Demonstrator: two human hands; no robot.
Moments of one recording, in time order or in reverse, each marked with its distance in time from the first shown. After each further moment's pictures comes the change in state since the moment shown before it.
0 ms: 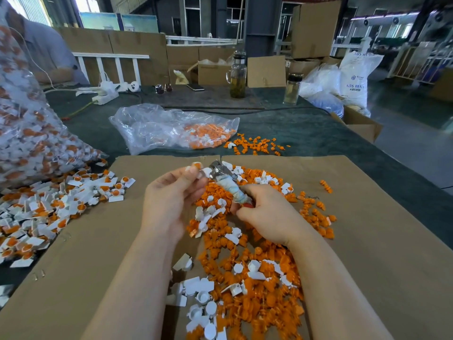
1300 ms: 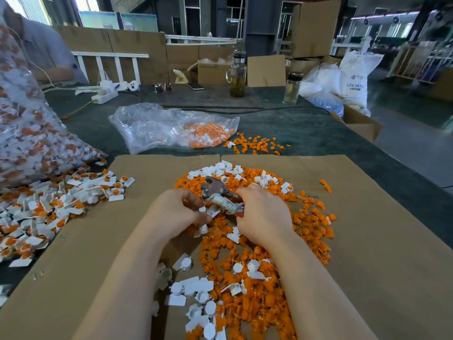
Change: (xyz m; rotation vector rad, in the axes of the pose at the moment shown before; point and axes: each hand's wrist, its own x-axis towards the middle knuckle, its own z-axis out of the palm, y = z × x) left_hand 0.014 -0.004 -0.022 1.186 -0.280 0.020; right_hand 0.017 0.018 0.032 -0.561 0.231 0.036
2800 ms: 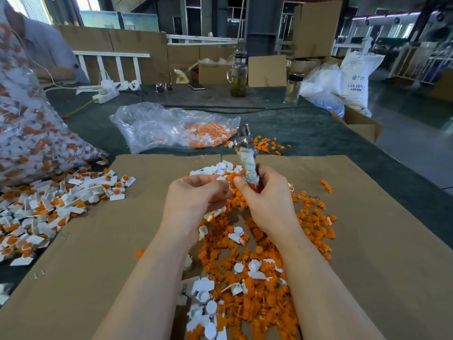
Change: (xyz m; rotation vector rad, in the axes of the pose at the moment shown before) left_hand -0.016 0.036 0.024 -0.893 0.131 0.029; right_hand -0.001 -0.006 -0.022 0.883 0.246 0.091
